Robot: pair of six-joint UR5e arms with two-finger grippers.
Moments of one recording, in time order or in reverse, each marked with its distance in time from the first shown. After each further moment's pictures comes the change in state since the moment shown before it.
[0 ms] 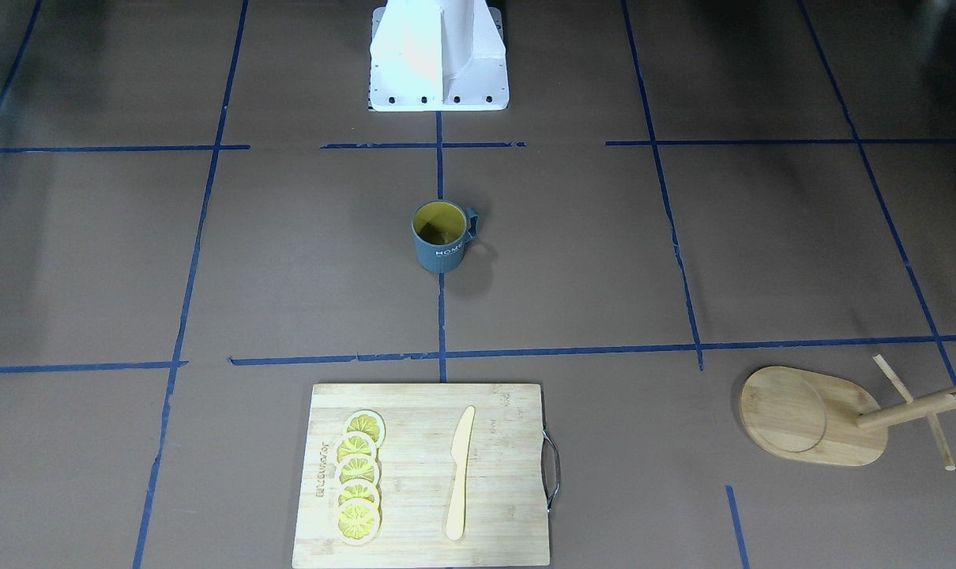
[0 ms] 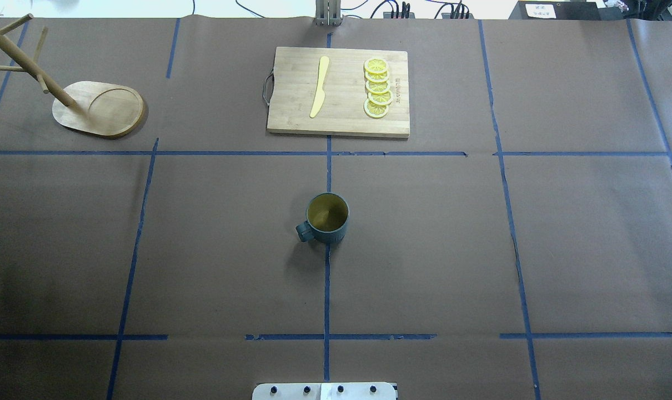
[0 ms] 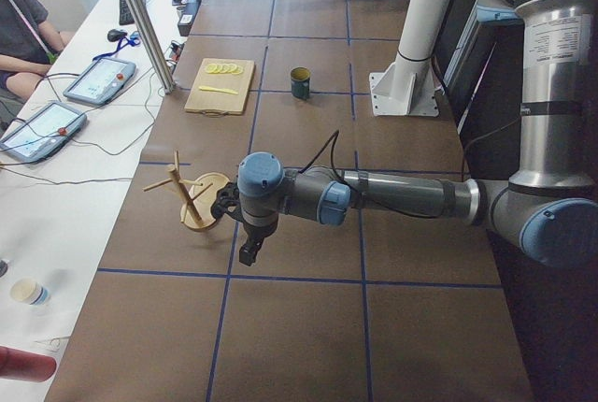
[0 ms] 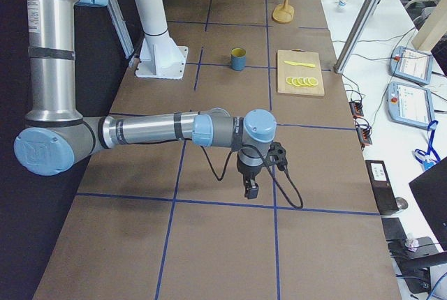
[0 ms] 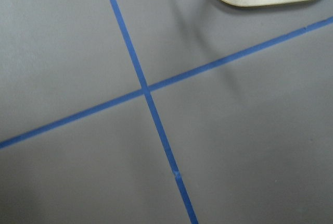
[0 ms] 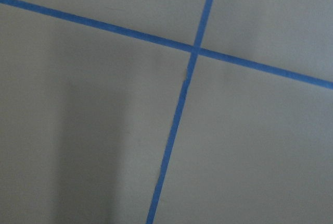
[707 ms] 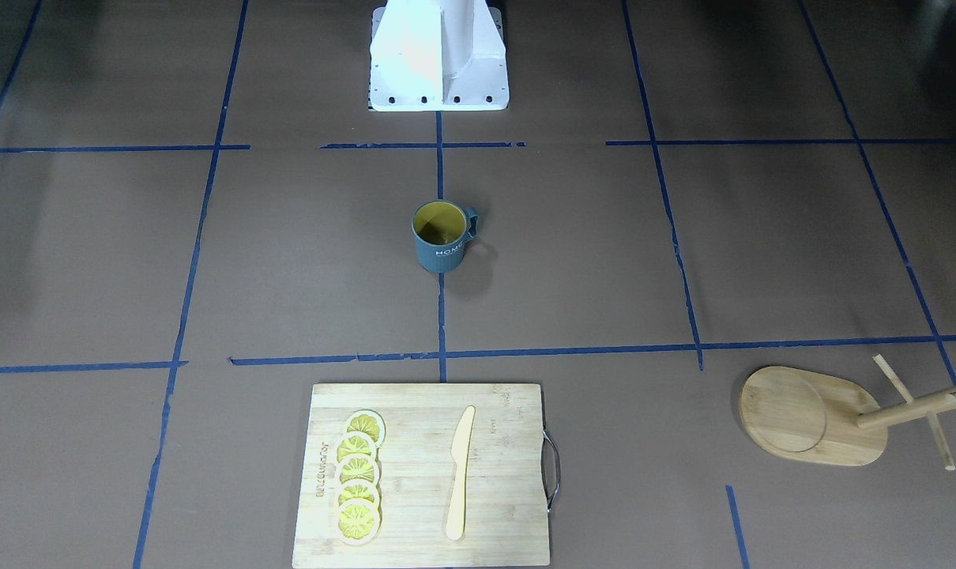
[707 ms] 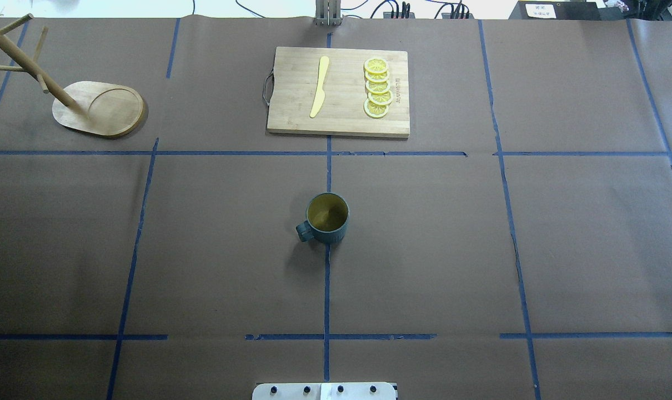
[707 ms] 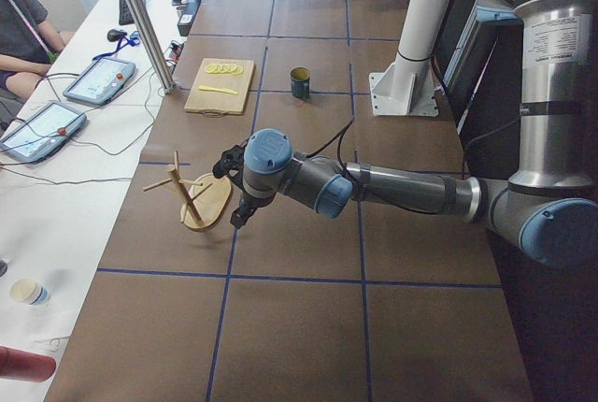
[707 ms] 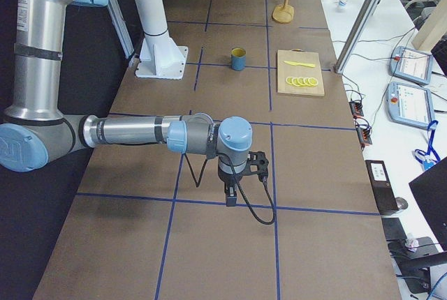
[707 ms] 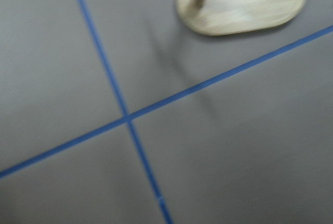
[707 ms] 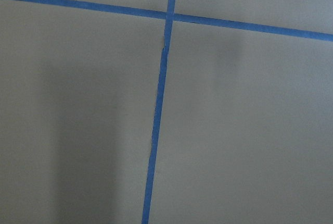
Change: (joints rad) left arm 0.054 0.018 -0.065 -0.331 -0.132 -0.007; right arm 0.025 -0.081 0.061 0.020 0.003 0.076
